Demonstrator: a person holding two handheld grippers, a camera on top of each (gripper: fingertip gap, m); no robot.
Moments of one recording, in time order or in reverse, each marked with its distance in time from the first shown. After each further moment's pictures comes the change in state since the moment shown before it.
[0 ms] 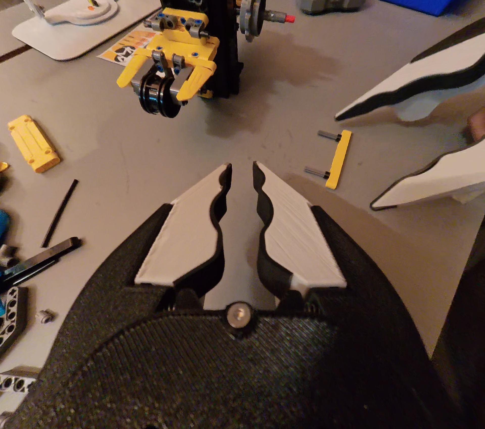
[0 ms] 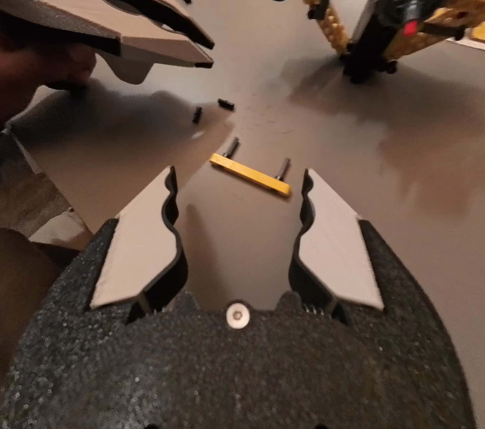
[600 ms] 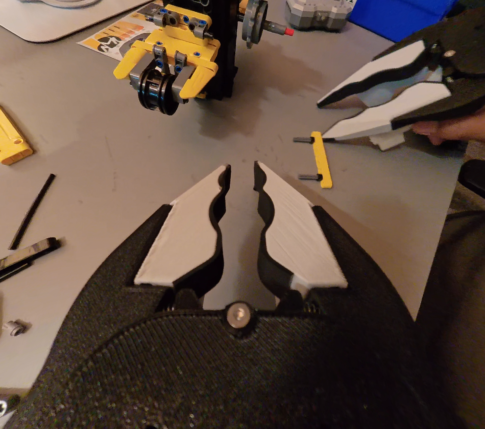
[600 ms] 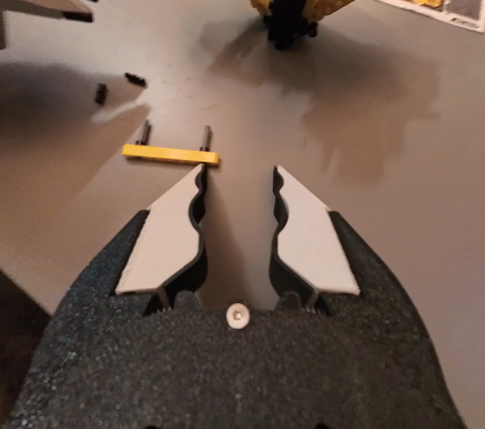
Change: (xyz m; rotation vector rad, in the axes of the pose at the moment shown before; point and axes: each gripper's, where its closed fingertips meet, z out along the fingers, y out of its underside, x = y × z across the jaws) left arm 0.000 -0.002 -0.001 0.017 0.091 -0.102; right arm 0.070 0.017 -0.002 -0.100 0.170 0.011
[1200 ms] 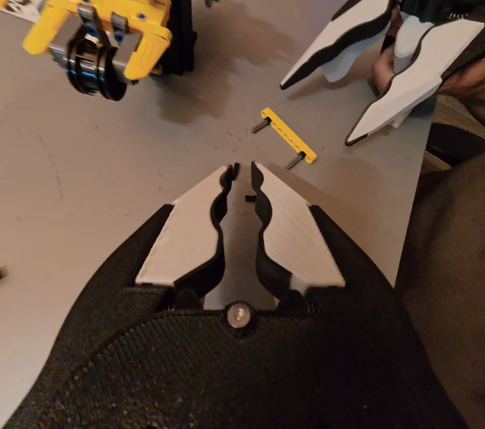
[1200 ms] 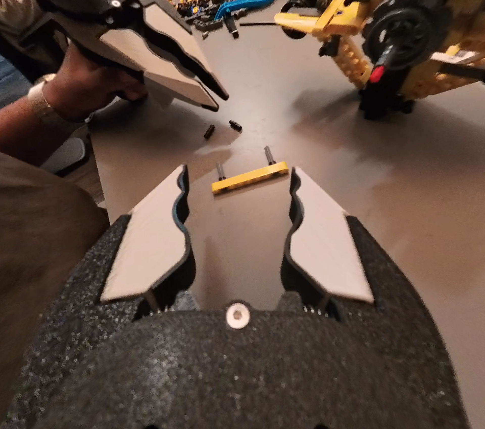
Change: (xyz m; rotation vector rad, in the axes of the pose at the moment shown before) left arm 0.020 0.017 0.011 -0.134 0.157 0.012; right arm -0.050 -0.033 -0.016 0.171 -0.504 -0.052
